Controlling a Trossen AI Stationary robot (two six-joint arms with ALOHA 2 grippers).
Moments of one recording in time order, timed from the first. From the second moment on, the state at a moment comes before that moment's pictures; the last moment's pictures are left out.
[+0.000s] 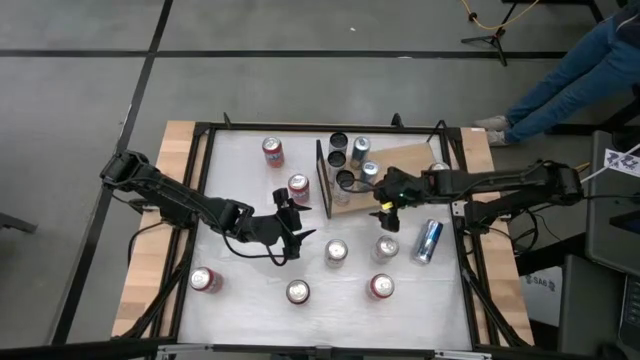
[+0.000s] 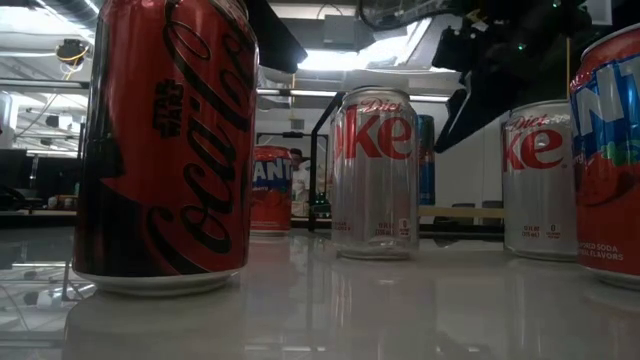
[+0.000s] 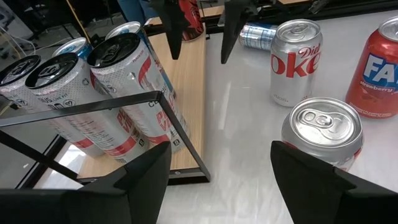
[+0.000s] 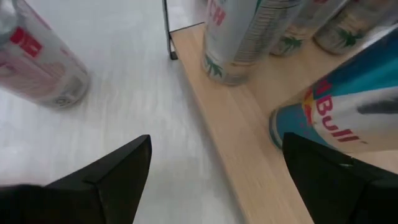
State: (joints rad) left arm -0.32 1.45 0.94 -0.07 -0.63 -0.10; right arm -0.03 1.21 0.79 -0.48 0.10 0.05
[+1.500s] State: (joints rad) left arm -0.32 1.45 0.94 -0.07 -0.63 -0.10; right arm -0.20 1.22 0.78 -0.40 0.05 -0.06
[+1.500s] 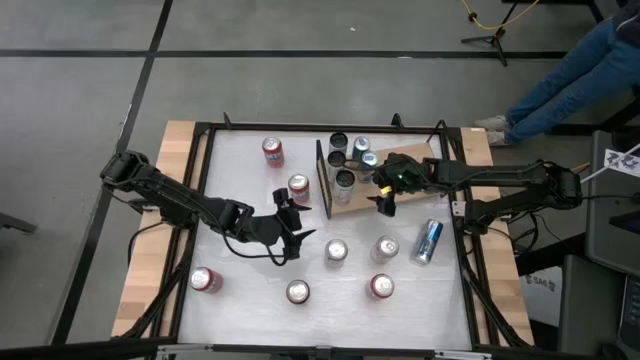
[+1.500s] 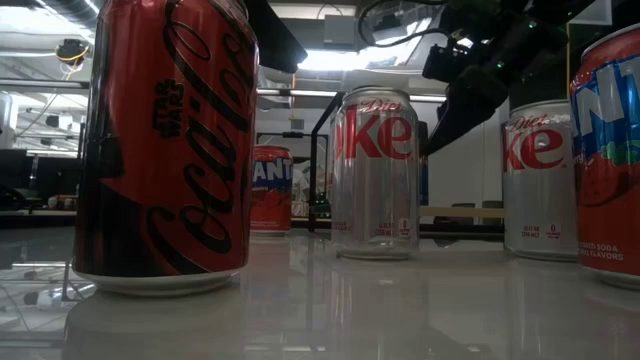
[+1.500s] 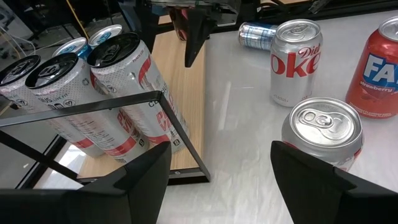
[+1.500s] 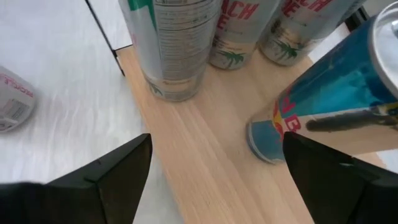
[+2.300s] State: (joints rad) left arm -0.32 1.45 0.94 -0.07 -0.63 -0.10; right arm -0.10 1.20 1.01 -0.85 -0.02 0.08
